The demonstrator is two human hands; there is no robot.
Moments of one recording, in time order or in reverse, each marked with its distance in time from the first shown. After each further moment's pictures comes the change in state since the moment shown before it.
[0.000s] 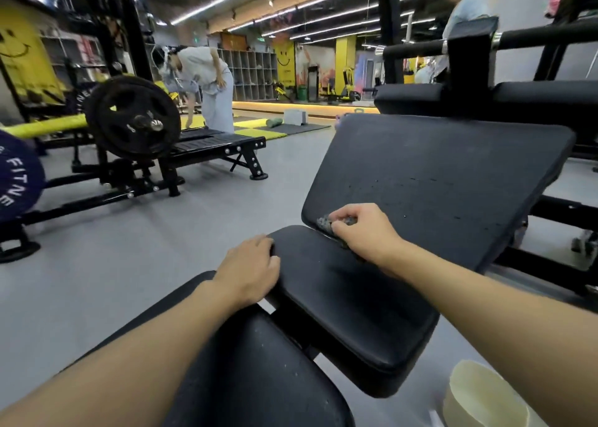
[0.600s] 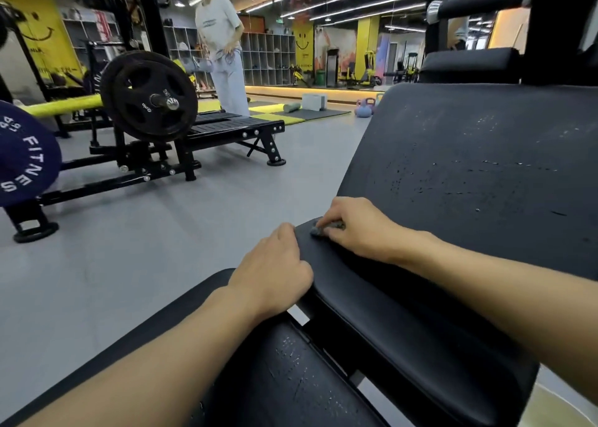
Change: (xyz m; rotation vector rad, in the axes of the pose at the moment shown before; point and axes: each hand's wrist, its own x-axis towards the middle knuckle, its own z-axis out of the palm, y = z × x) left_hand 0.006 -0.013 0.005 -0.129 0.011 -0.044; right_hand 0.064 0.010 0.071 -0.454 -0.315 -0.390
